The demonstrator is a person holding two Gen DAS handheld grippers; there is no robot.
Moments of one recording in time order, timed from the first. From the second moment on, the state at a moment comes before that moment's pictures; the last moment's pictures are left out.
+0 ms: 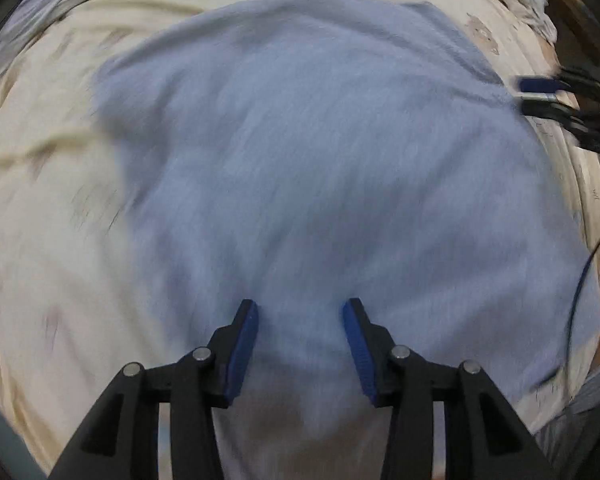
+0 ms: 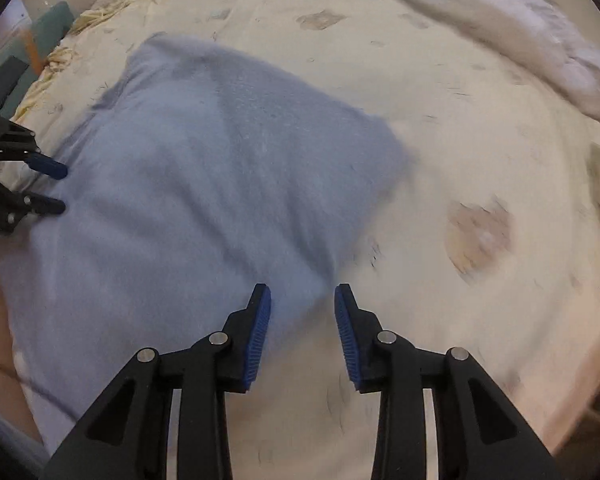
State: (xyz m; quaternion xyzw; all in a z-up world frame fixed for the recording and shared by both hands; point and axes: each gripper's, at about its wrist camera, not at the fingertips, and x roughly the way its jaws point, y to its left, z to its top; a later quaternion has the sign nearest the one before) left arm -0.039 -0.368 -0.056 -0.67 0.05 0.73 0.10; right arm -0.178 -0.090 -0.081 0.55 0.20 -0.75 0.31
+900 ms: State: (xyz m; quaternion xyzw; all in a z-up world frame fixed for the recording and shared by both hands) left arm 0.015 -0.452 -0.018 -0.48 -0.26 0.84 -0.04; right arm -0.012 0.013 -0.096 0.53 -0.26 -0.71 0.38
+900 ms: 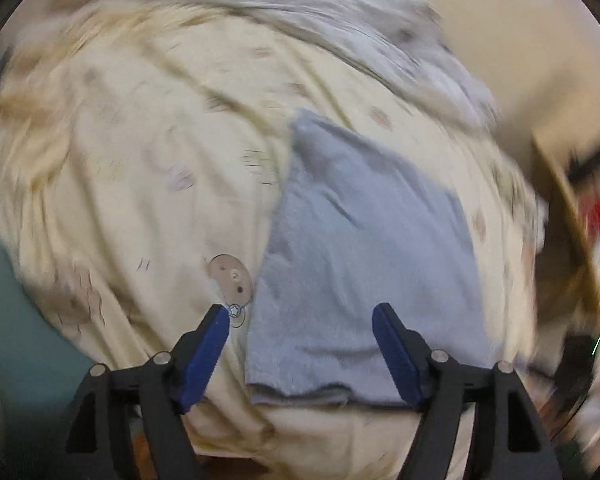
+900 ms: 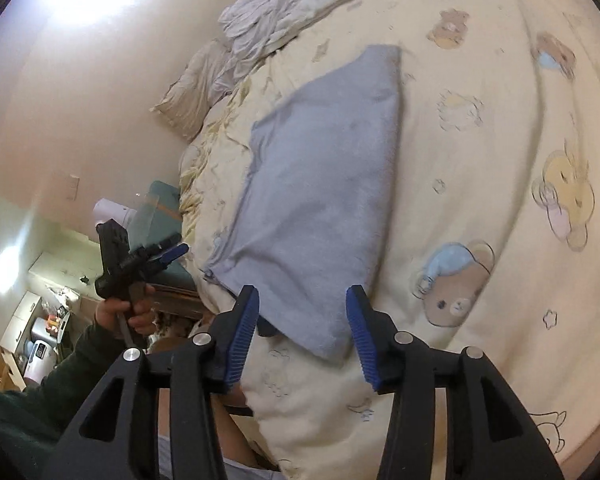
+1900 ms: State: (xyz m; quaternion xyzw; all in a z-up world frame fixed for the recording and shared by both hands) left arm 0.011 -0.411 -0.090 -0.57 -0.32 0.75 0.06; right arm -0.038 0.059 -0.151 0.55 -0.43 -0.61 0.39
